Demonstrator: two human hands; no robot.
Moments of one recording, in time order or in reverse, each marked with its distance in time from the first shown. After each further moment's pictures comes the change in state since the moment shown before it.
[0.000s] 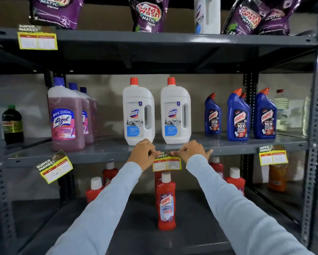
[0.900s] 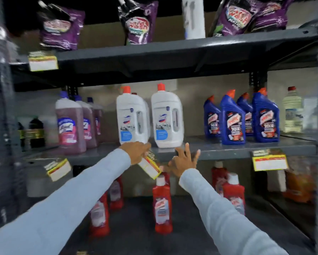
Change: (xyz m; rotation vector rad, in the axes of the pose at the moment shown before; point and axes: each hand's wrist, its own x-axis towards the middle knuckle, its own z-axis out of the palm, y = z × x) left_hand 0.010 0.069 -0.027 0.813 -0.464 -0.050; right_hand 0.002 0.049 0.005 -0.146 -0.166 -0.463
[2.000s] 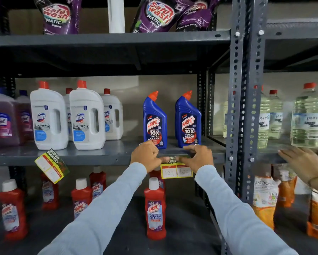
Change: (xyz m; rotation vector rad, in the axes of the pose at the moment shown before) left_hand 0.149 0.322 -0.006 -0.552 0.486 -0.082; right_hand -0.028 0.328 -0.117 0.480 0.266 0.214
